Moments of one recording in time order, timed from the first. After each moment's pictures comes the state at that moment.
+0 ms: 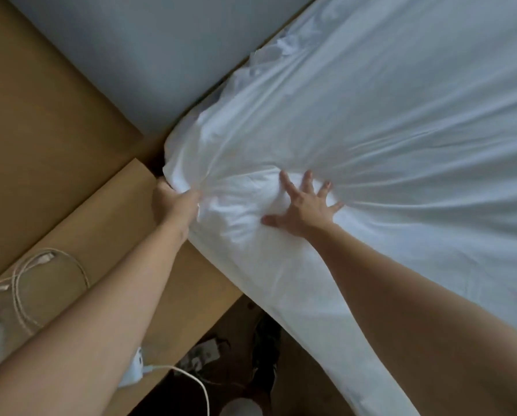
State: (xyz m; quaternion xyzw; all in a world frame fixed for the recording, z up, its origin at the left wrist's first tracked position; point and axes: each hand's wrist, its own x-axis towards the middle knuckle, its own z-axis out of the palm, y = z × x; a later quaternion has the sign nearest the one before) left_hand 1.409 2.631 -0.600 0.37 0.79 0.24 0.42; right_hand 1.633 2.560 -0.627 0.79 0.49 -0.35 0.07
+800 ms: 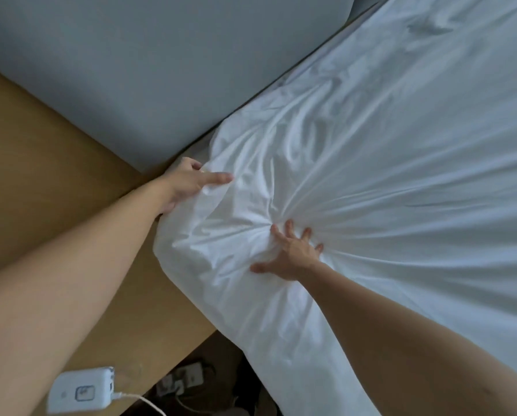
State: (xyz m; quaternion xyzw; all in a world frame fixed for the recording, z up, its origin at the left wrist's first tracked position) left_hand 1.473 2.731 -0.536 0.49 0.68 0.01 0.55; right_hand 1.677 2.569 -0.627 0.70 0.55 -0.45 0.13
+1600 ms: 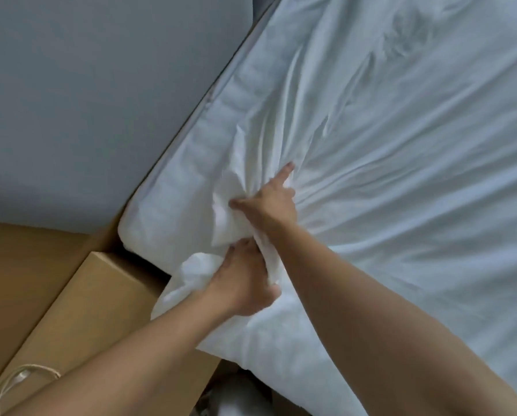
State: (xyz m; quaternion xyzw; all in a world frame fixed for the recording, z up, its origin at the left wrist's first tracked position) left_hand 1.585 2.611 -0.514 0.86 0.34 -0.21 0.32; right_hand 1.708 2.652 -0.536 0.85 0.20 -0.44 -0.21
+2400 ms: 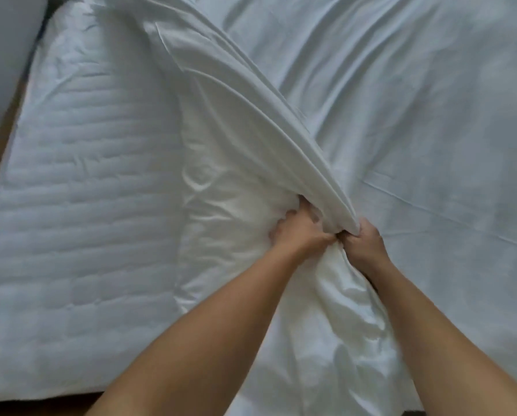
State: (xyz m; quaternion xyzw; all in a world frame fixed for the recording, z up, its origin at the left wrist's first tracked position) left_hand 1.949 2.266 -0.528 0.83 0.24 -0.21 0.45; right_hand 1.977 2.120 -0.542 0.88 -0.08 -0.24 -0.39
